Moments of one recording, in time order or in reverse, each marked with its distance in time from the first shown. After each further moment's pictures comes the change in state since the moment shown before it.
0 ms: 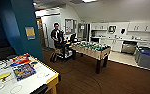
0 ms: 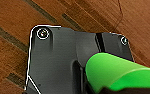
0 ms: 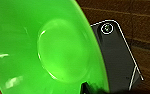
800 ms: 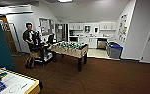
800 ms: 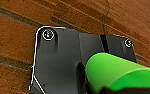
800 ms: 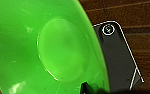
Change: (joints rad) left arm -0.003 -0.013 -0.001 -0.024 -0.005 0.000; right arm 0.002 0.000 0.000 -0.024 0.001 0.001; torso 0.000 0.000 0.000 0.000
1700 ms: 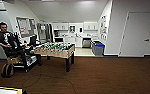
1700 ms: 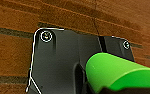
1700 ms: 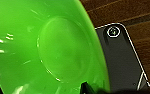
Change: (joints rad) left arm -0.002 0.002 0.003 -0.004 -0.005 0.000; right arm 0.014 0.012 0.000 -0.009 -0.005 -0.001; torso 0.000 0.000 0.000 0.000
